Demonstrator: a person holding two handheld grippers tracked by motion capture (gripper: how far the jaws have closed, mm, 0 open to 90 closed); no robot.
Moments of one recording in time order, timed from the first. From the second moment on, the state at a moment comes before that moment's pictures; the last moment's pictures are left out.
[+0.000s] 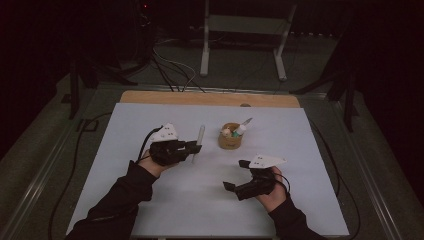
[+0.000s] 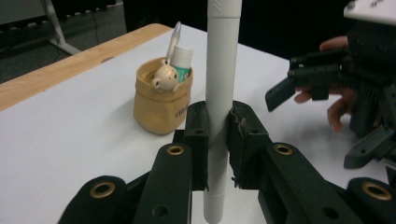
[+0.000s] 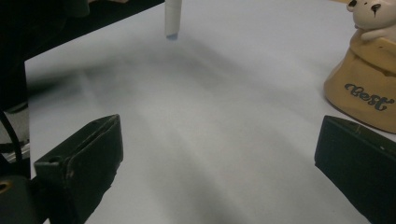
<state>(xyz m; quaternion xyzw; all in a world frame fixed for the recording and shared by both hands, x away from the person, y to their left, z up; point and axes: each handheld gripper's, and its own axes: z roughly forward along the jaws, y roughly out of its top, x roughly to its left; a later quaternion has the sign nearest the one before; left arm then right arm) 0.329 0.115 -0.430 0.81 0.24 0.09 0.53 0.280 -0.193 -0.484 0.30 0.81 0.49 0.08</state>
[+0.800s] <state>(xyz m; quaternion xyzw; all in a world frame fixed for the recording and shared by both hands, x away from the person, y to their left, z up) 0.352 0.104 -0.410 0.78 0.28 0.09 0.55 0.279 -0.192 -0.485 0.30 0.81 0.49 0.08</state>
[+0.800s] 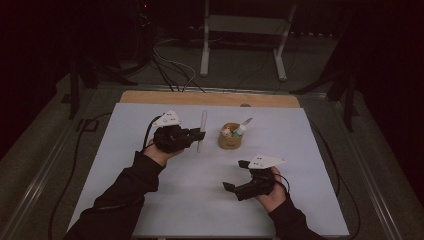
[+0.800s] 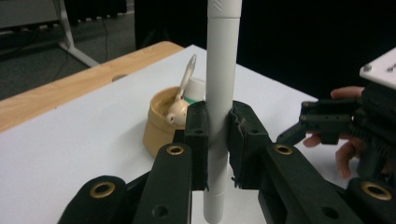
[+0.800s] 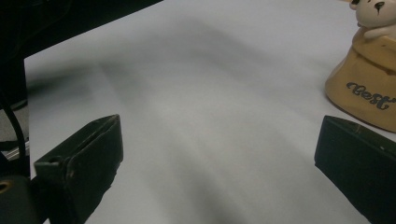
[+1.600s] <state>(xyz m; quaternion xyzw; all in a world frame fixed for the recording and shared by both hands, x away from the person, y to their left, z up) 0.374 0.078 -0.404 0.77 0.28 0.09 0.57 0.278 -0.192 -0.485 0.30 0.81 0.49 0.08</state>
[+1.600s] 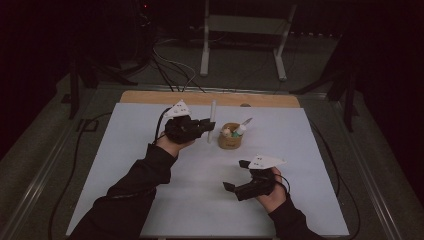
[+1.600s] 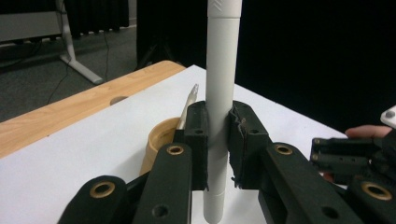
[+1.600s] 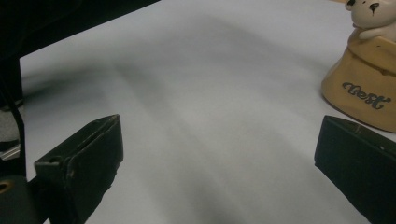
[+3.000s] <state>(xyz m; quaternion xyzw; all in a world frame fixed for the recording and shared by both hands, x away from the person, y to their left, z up) 0.428 0.033 -0.416 0.74 0.29 0.07 0.60 0.278 -0.194 -0.483 0.30 0.81 0.49 0.07</state>
